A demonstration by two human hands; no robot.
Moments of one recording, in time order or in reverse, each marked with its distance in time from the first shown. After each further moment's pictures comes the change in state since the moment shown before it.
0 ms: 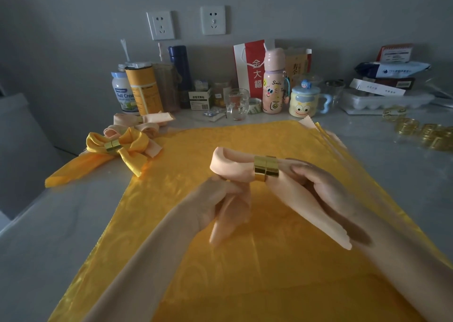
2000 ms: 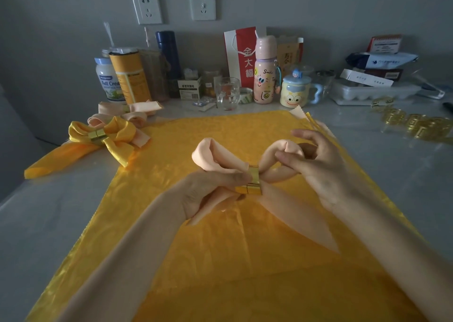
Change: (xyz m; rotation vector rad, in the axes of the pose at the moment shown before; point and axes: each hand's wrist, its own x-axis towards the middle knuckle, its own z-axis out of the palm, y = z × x) left_hand 0.005 -0.015 0.014 -0.224 -0.020 0.067; right_hand -0.017 -0.015 0.007 -0.306 0.304 -0.277
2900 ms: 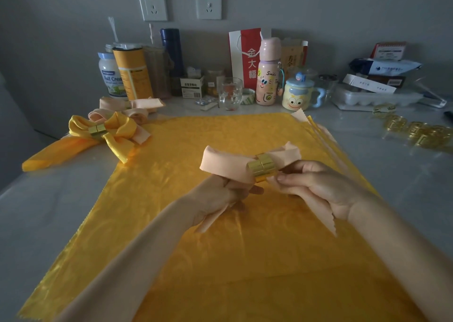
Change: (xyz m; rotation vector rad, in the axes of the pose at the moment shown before) left_hand -0.005 0.001 -0.001 0.552 -0.259 0.110; right_hand 0.002 -0.002 -0.013 0.091 -0.425 0.393
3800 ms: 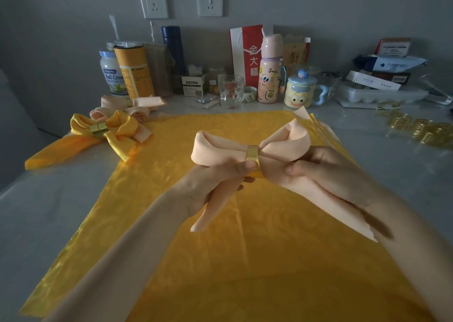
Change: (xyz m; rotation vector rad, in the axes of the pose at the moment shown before) left_hand -0.008 0.017 -0.006 -0.275 0.145 0.156; right_hand -0.011 -0.015 -0.005 -0.342 -0.011 -0.282
